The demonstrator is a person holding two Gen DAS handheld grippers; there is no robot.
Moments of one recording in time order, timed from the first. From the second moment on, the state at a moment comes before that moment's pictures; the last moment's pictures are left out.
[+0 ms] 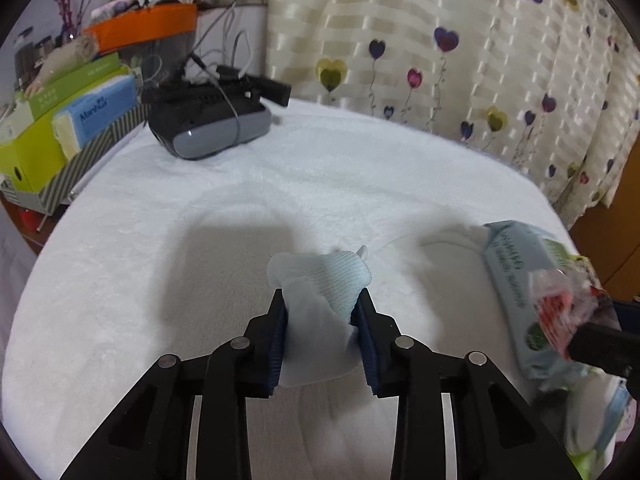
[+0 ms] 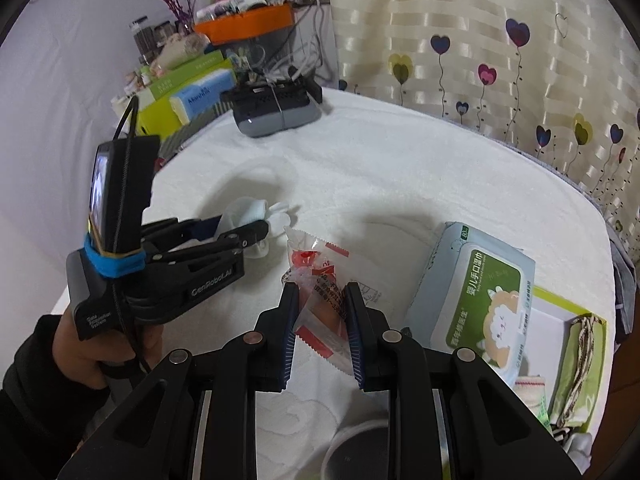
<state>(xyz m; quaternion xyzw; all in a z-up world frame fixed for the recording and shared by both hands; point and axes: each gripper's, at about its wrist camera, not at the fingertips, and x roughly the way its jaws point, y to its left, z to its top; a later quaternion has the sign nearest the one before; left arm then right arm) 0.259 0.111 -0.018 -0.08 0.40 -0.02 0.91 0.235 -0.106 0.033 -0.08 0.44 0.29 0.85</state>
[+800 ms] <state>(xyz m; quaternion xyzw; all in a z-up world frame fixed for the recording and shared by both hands) 0.084 0.032 0.079 -0.08 0.29 -0.06 0.95 0.105 -0.193 0.090 -0.01 0.31 0.29 0.90</state>
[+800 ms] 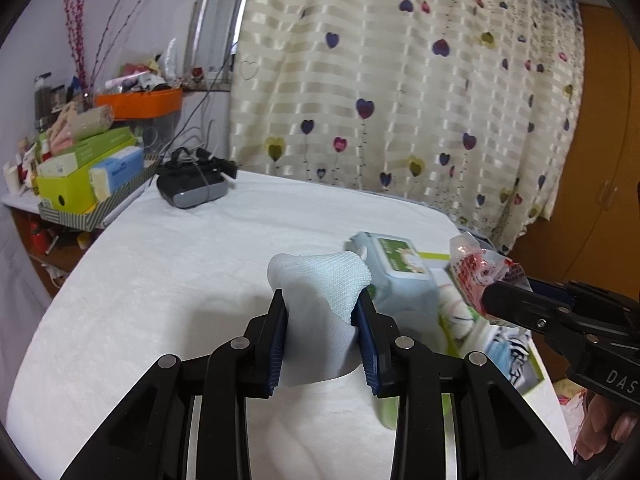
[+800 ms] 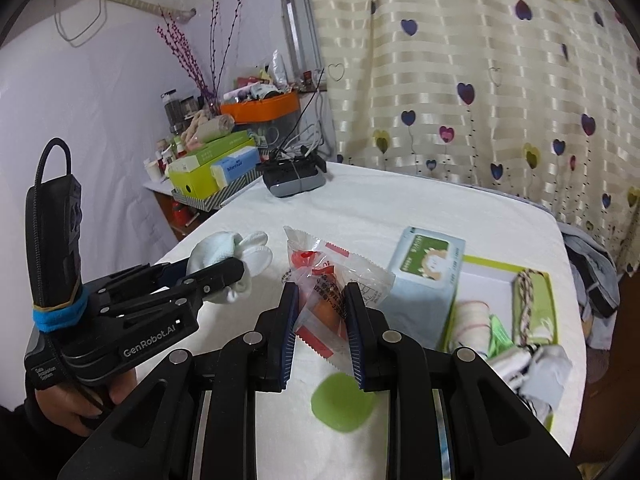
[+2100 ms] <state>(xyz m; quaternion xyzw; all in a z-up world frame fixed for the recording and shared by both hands) 0.077 -0.083 0.088 -0.04 0.30 -0.16 0.94 0.083 -0.286 0.087 0.03 0.30 0.23 0.93</state>
